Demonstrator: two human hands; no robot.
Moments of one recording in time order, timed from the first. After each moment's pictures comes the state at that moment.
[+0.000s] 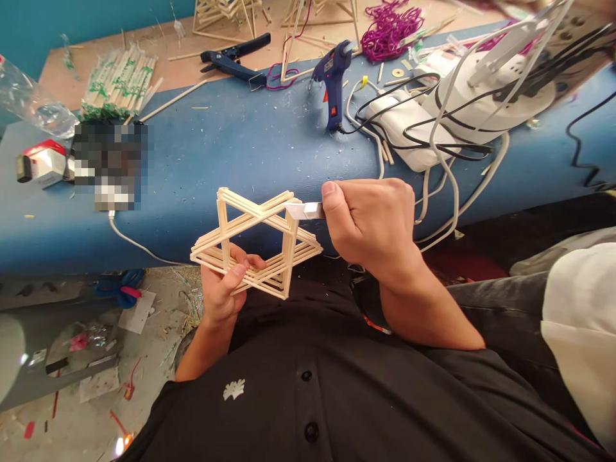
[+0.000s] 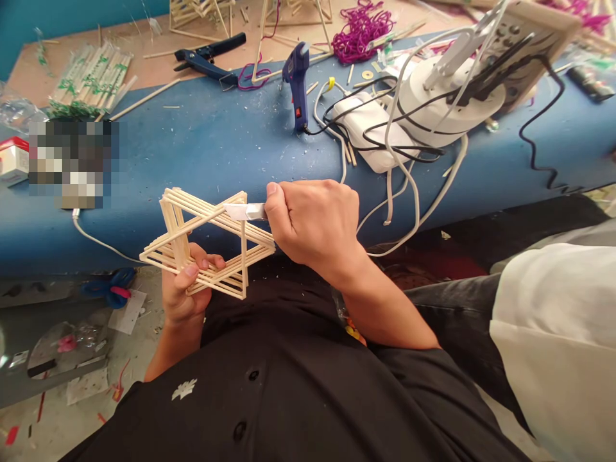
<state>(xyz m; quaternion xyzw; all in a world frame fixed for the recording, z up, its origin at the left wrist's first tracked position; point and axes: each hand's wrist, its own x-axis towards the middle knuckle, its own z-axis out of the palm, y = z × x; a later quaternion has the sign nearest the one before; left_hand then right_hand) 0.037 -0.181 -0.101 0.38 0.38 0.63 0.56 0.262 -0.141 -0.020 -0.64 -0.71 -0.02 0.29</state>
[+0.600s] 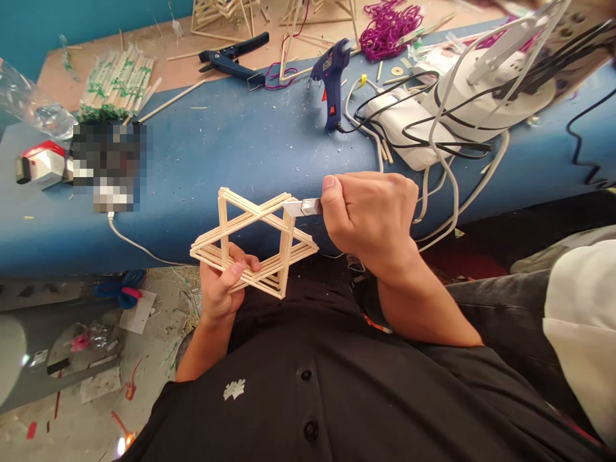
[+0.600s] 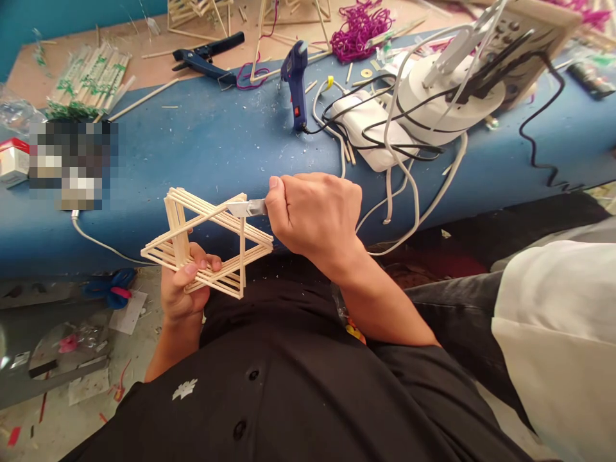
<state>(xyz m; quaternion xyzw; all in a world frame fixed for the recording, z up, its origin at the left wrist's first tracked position) 0.034 -0.177 -0.097 0.38 0.39 0.62 0.57 0.263 -0.134 -0.026 -0.65 -0.70 -0.03 0.29</state>
